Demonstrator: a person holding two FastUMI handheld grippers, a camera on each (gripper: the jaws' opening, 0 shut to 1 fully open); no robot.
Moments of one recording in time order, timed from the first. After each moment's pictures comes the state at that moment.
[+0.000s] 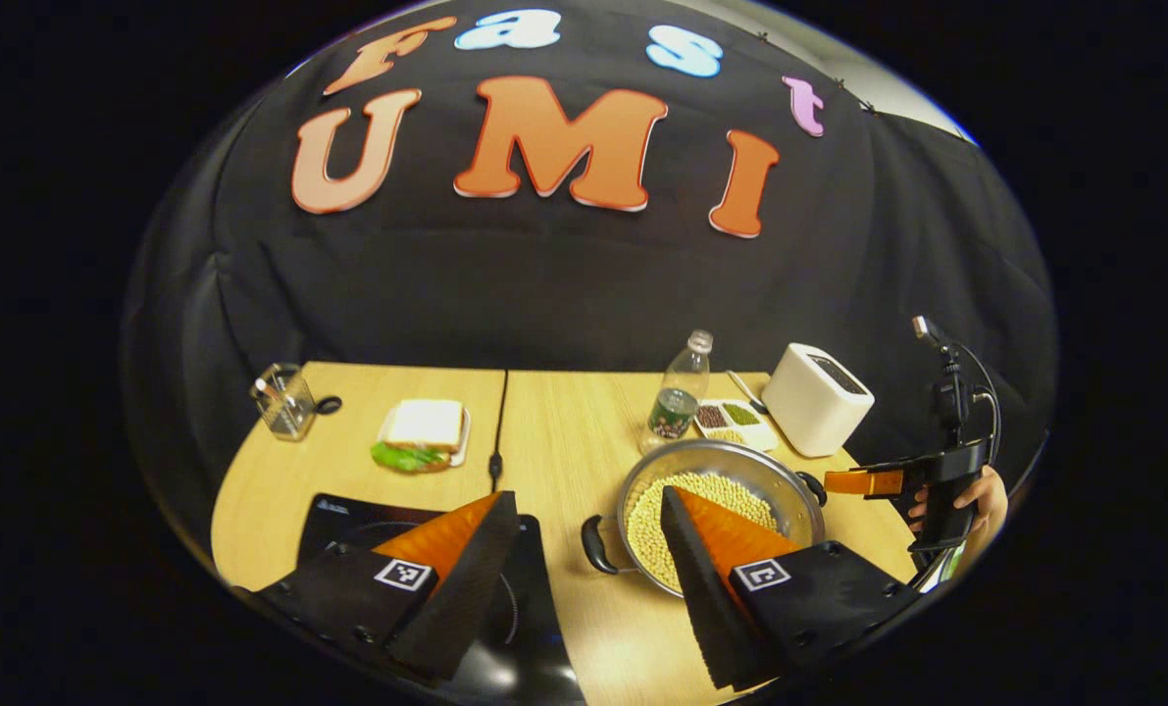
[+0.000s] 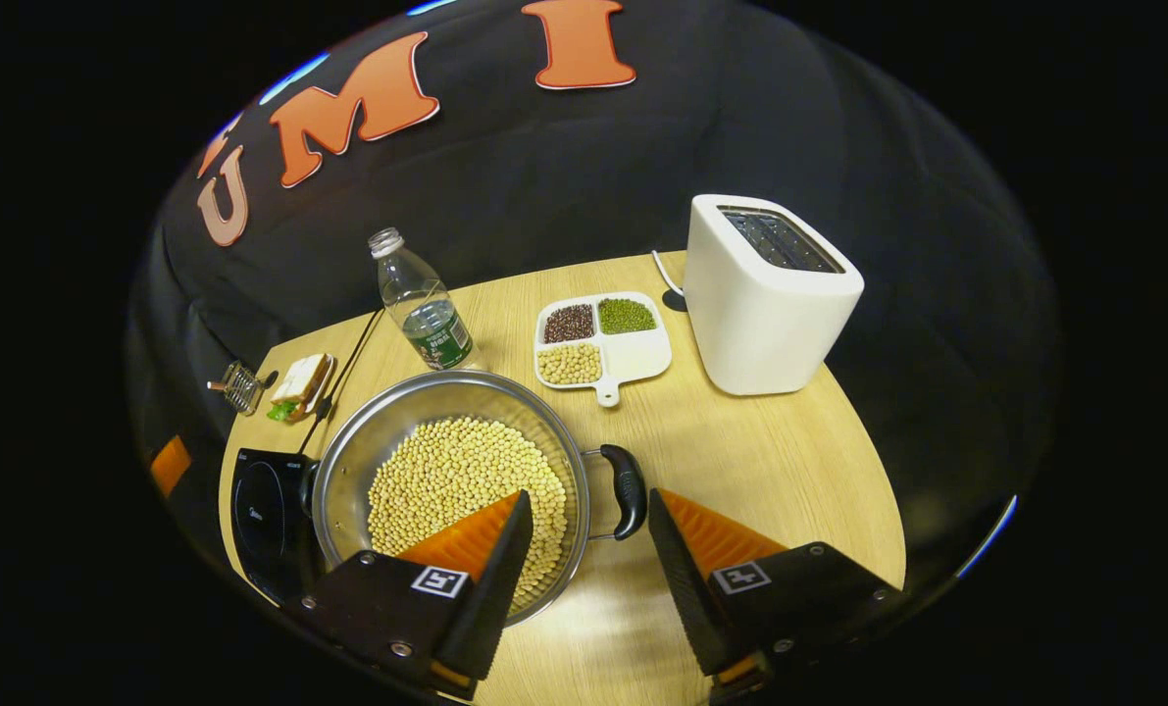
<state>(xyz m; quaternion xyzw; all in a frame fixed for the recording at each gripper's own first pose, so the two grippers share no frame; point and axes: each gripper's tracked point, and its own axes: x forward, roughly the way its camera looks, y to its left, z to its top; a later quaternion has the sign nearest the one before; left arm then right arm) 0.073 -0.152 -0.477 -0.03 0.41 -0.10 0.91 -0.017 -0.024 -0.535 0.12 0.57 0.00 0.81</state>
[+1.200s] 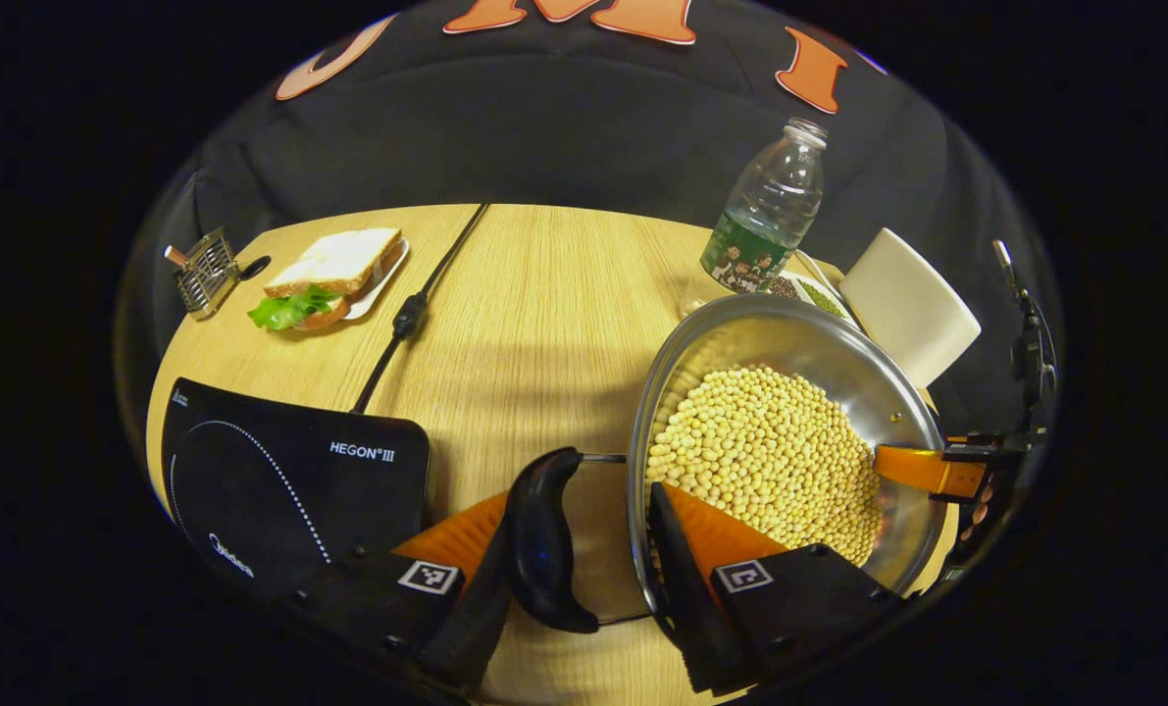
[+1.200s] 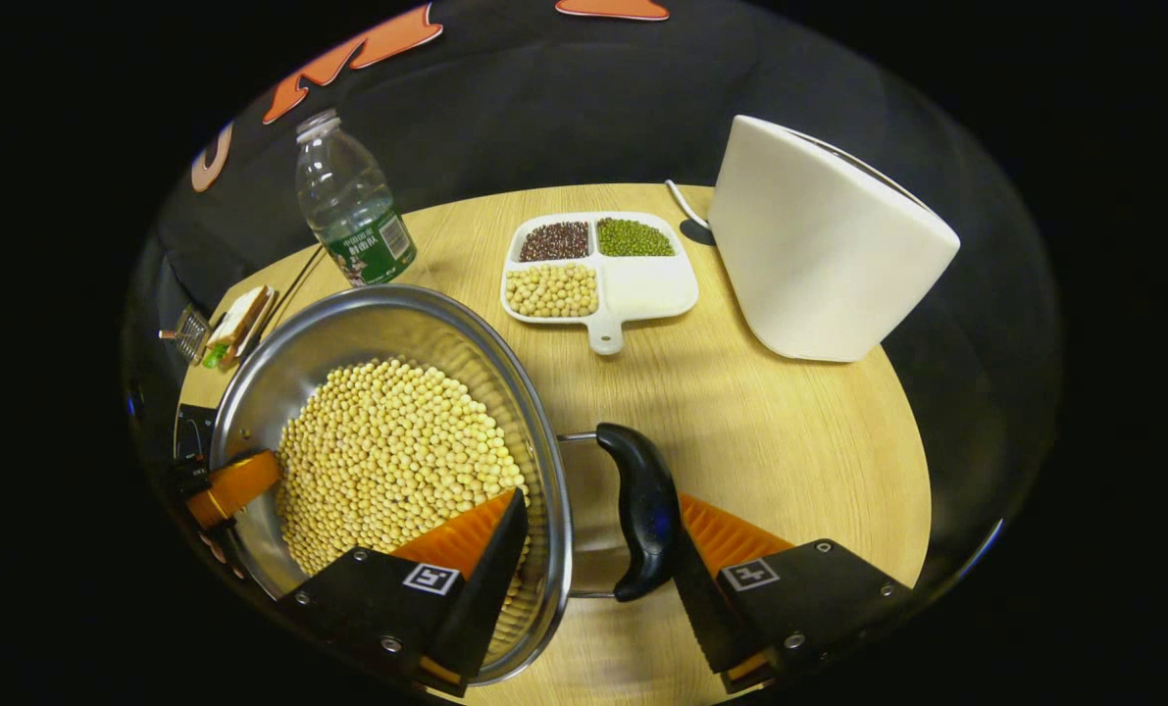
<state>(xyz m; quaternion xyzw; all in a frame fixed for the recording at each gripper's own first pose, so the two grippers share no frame) 0.078 -0.188 -0.677 -0.02 0.54 -0.05 0.84 -0.028 -0.016 -0.637 0.05 0.64 0.00 0.77</state>
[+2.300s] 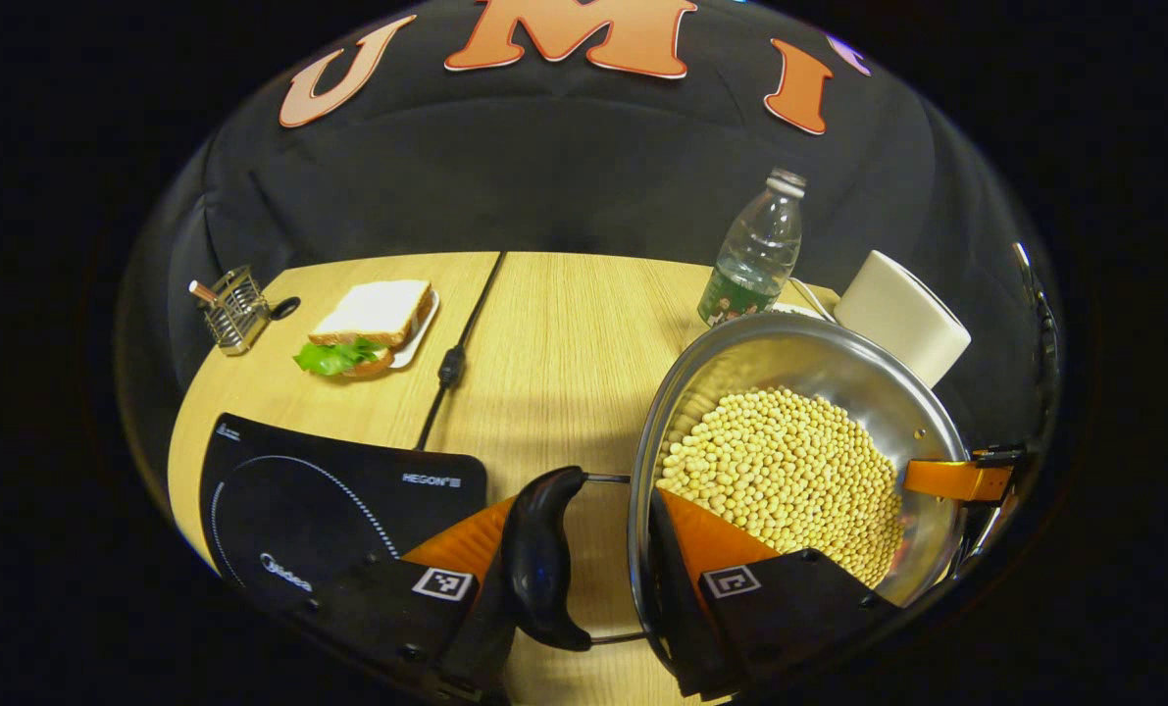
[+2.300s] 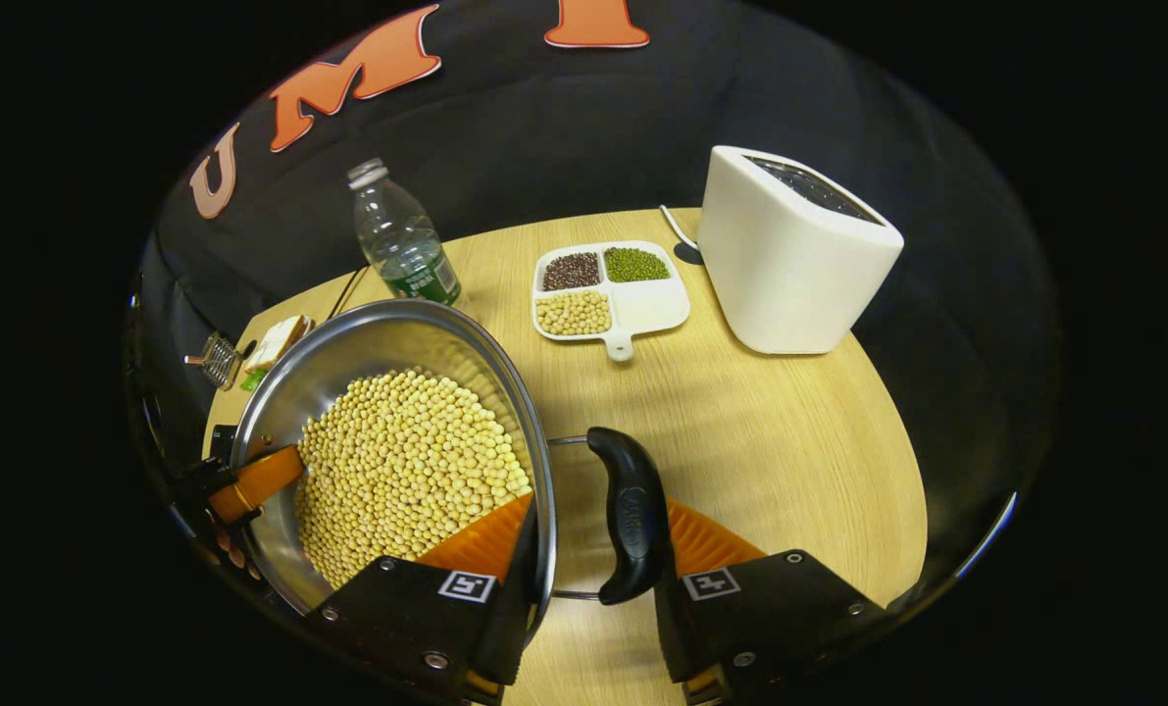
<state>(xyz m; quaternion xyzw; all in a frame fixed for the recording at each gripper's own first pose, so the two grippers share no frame) 0.084 -0.167 -0.619 0.01 0.49 -0.04 0.87 -0.032 -0.011 -0.625 0.10 0.61 0.00 0.79</state>
